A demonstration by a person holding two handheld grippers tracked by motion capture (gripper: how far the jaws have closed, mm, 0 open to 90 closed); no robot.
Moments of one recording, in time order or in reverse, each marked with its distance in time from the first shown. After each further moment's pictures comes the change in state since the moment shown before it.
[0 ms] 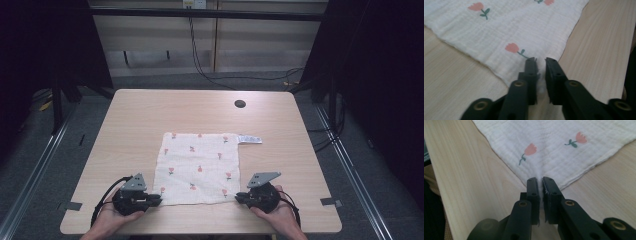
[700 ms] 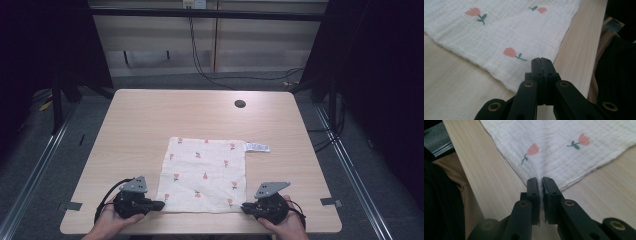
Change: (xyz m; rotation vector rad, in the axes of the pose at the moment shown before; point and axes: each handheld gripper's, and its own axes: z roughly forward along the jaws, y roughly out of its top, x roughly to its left) left arm -0.014 0.004 -0.005 -0.004 -0.110 -0.020; right arm 0.015 -0.021 -0.022 0.011 0.021 0.012
